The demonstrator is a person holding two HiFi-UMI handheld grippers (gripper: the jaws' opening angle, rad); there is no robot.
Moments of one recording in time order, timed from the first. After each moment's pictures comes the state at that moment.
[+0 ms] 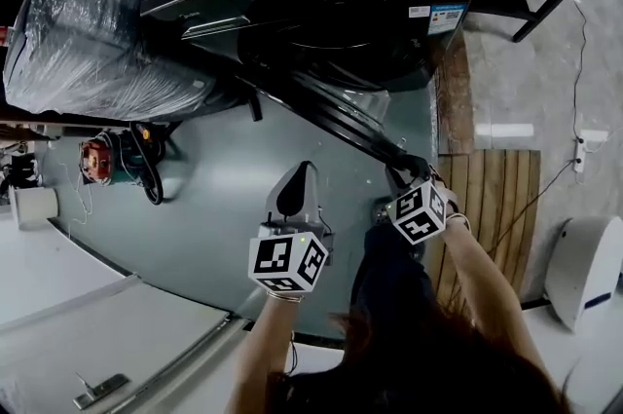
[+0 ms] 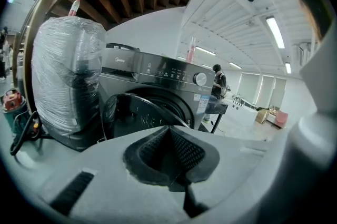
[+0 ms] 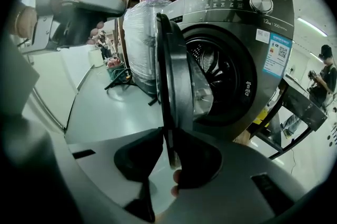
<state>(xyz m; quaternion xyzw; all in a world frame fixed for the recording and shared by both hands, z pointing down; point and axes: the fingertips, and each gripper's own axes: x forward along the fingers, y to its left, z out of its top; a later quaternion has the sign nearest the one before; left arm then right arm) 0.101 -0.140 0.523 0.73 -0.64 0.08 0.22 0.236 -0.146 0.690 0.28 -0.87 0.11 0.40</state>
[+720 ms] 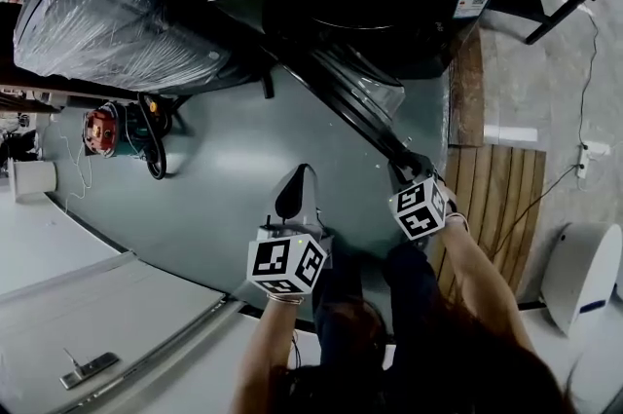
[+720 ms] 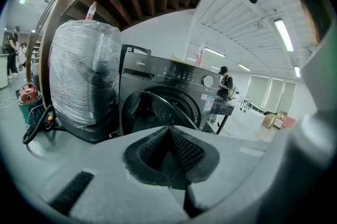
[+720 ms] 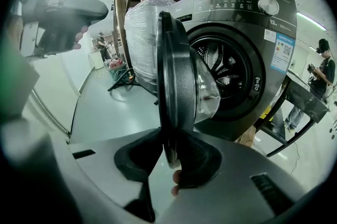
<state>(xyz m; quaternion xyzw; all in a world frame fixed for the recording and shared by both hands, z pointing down) 0.061 -0.067 0.521 0.70 -0.67 0.07 0.24 0.205 -0.095 0.694 0.28 -0.86 0.13 0.40</state>
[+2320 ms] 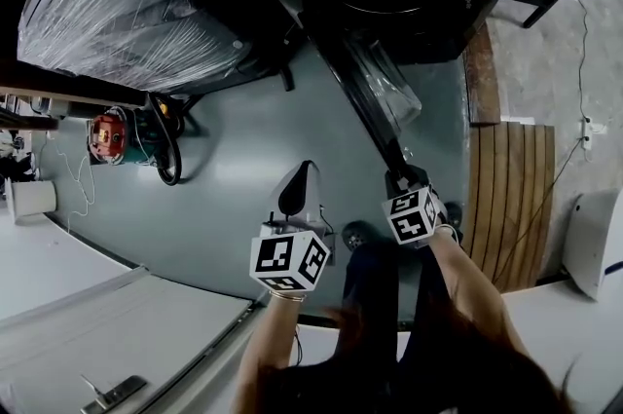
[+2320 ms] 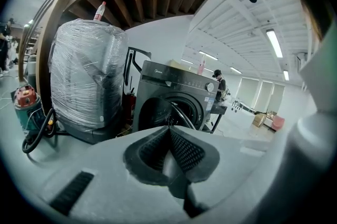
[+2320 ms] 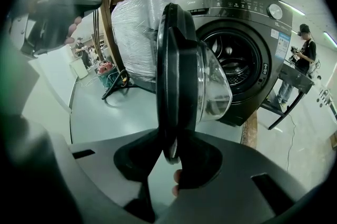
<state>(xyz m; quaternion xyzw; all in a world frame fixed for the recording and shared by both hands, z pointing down) -0.068 0.016 0.508 0.73 -0.64 0.06 0.23 0.079 0.024 0.701 0.36 -0.82 0.20 0.40</state>
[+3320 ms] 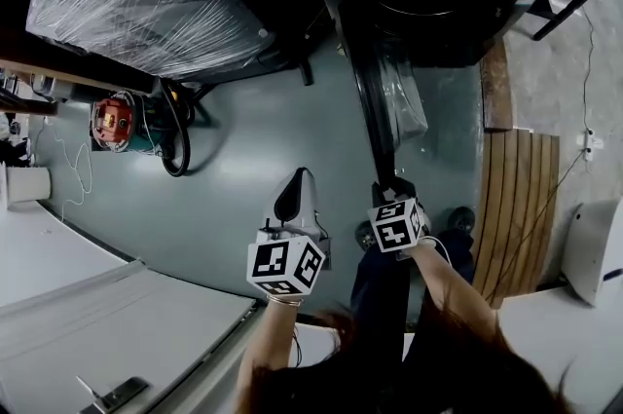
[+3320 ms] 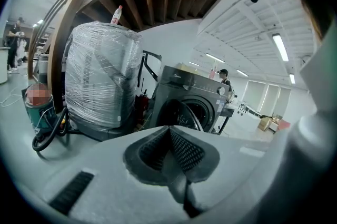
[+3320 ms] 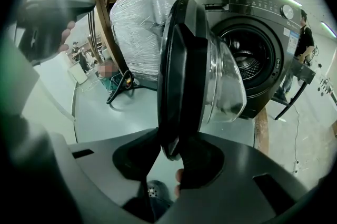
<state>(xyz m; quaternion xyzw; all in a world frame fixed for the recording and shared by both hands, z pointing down) -0.168 0.061 0.513 0.71 -0.66 0.05 0.24 -0.031 0.075 0.706 0.37 -0.80 0.24 0.40</state>
